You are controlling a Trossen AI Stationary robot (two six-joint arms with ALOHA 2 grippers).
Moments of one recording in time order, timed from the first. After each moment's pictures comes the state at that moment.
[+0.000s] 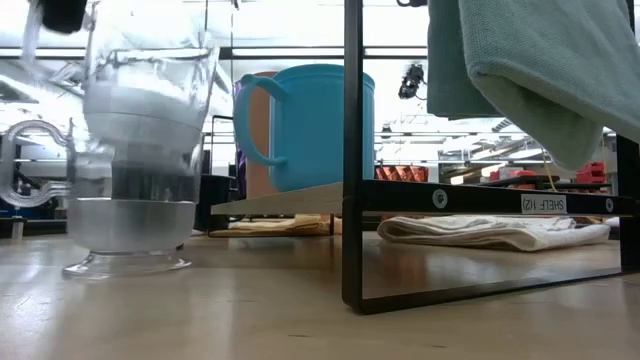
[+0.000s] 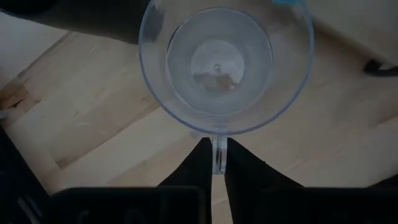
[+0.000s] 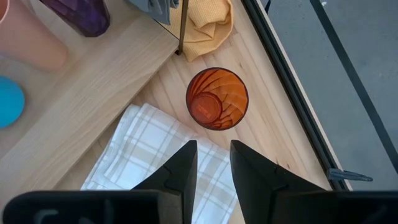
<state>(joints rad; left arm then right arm) -0.66 2.12 2.02 -1.57 -0.21 -1.66 -0.29 1.42 1.68 -1.36 0.17 0.09</state>
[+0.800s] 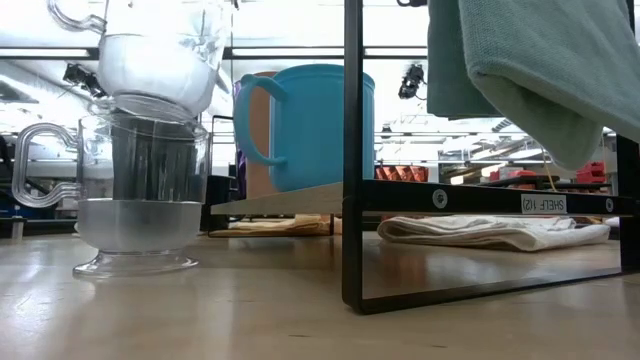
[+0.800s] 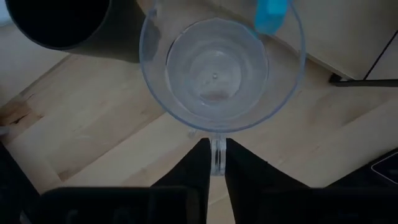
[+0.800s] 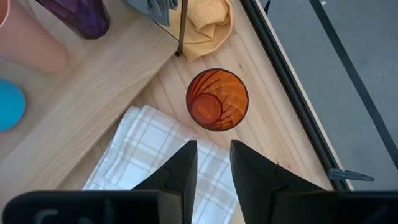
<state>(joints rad) -0.67 2.05 2.02 -1.57 -0.25 -1.64 -0.29 1.42 1.68 -1.35 0.17 0.10</state>
